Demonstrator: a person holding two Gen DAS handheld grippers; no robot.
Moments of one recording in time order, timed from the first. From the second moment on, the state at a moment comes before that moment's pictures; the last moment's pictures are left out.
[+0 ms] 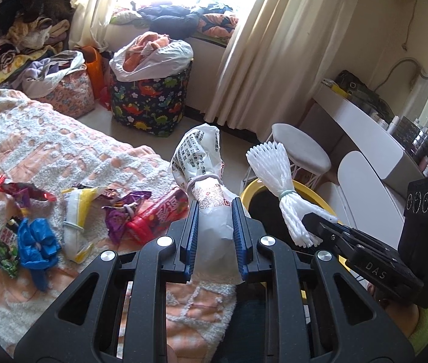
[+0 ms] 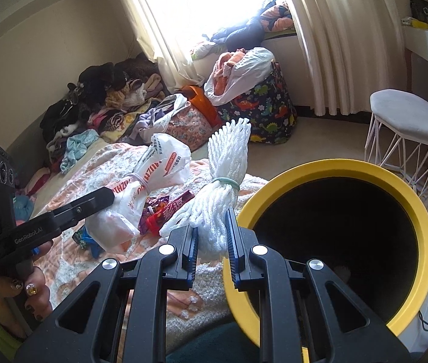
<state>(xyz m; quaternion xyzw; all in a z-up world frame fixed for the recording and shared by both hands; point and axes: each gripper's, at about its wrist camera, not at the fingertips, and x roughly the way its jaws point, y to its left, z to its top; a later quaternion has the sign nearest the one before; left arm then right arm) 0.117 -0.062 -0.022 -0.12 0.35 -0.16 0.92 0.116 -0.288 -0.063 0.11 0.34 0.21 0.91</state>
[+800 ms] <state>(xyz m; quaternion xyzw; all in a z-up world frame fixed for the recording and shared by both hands) 0.118 -0.137 -0.023 -0.07 0.36 -0.22 0.90 0.113 -0.359 -0.070 0.16 0.31 0.14 0.93</state>
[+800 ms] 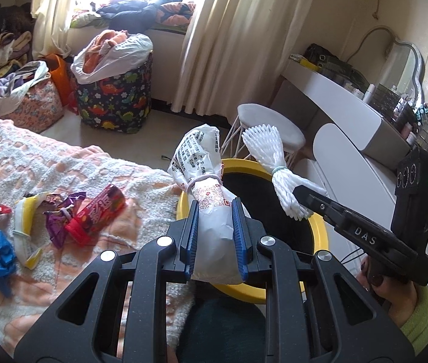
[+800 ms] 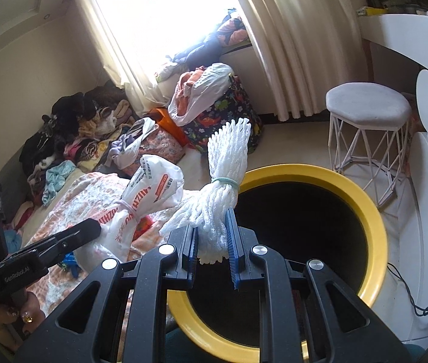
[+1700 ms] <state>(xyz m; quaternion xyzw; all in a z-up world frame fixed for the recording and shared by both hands) 0.120 -0.197 -0.044 -0.03 0.39 -0.26 0.88 0.113 -0.411 -0.089 0.20 0.33 0.08 0.92</state>
